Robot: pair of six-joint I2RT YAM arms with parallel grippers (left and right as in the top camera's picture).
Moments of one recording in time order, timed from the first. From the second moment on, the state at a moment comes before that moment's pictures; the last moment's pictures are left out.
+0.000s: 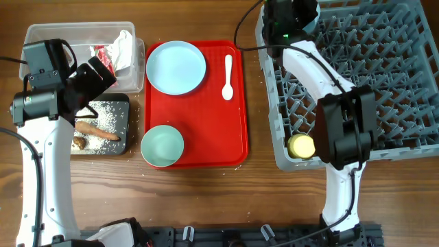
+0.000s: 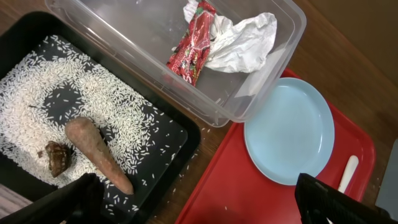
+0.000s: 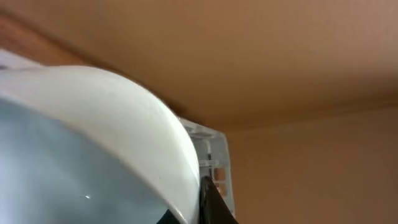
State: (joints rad) left arm 0.20 1.38 1.32 -0.90 0.01 -0.48; right arm 0.29 2.23 1.77 -0.08 0.97 -0.78
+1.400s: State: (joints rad) left arm 0.20 1.38 1.32 -0.90 0.01 -0.48; right arm 0.63 2.06 1.70 -0.66 -0.39 0.26
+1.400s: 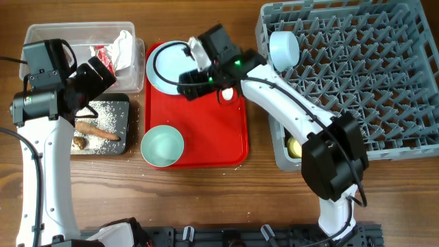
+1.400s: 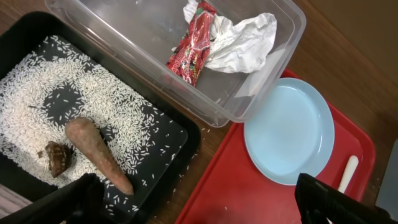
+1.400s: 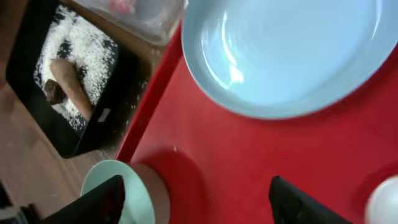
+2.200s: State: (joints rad) left arm 0.20 1.38 1.32 -0.90 0.01 -0.48; right arm 0.81 2.16 1.44 -0.41 -0.36 0.49
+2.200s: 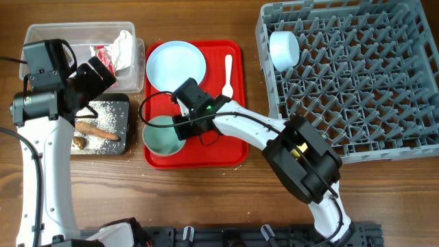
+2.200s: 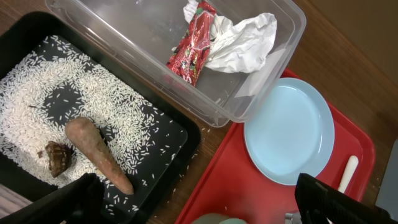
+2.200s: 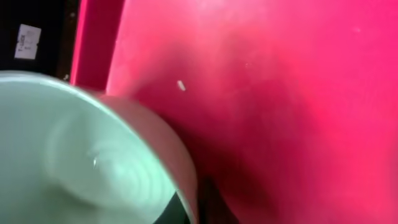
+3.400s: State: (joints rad) left arm 0.20 1.38 1.32 -0.90 0.01 -0.48; right arm 0.41 1.83 1.46 -0.88 1.08 -0.07
